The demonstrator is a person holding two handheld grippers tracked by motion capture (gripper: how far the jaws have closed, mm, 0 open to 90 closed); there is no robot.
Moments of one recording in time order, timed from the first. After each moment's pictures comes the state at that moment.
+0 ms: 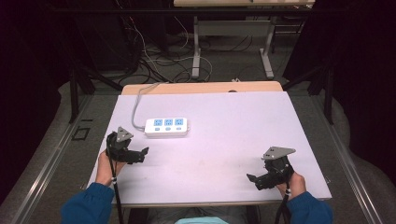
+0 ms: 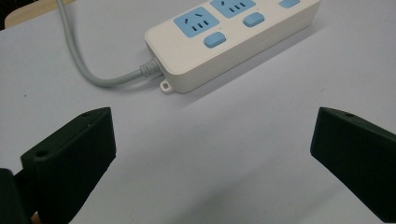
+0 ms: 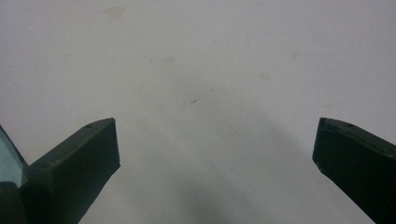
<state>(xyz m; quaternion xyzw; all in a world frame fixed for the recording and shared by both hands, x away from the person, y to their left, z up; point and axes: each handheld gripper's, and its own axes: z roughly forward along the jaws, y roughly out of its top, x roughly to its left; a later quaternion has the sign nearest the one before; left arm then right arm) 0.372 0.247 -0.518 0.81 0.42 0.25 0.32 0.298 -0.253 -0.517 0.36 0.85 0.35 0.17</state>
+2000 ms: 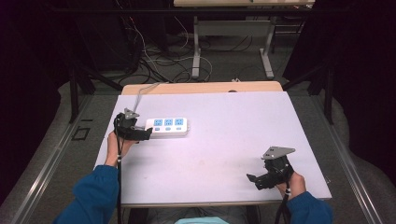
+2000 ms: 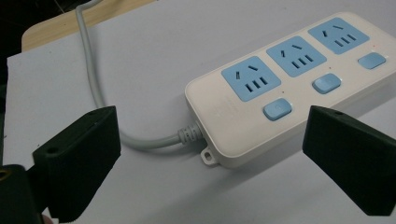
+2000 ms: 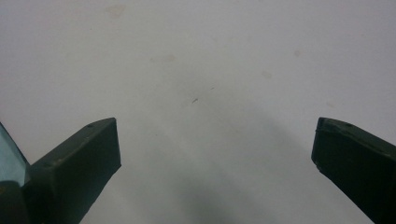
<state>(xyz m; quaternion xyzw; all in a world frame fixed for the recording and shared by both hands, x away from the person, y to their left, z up) 0.445 0.237 -0.517 0.79 0.45 0.25 0.32 0.298 -0.253 -0.517 0.36 0.85 0.34 0.16</state>
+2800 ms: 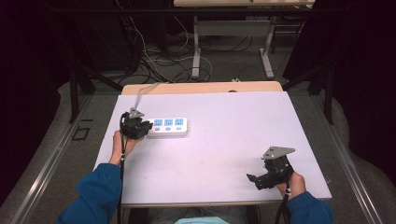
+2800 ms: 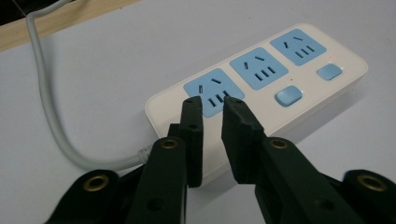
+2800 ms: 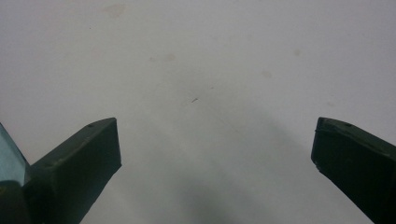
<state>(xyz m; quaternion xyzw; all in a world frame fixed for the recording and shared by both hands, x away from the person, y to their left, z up) 0.451 0.226 -0.522 0.80 0.43 0.22 0.35 0.298 -0.253 -0.518 0.36 0.85 0.34 0.16</state>
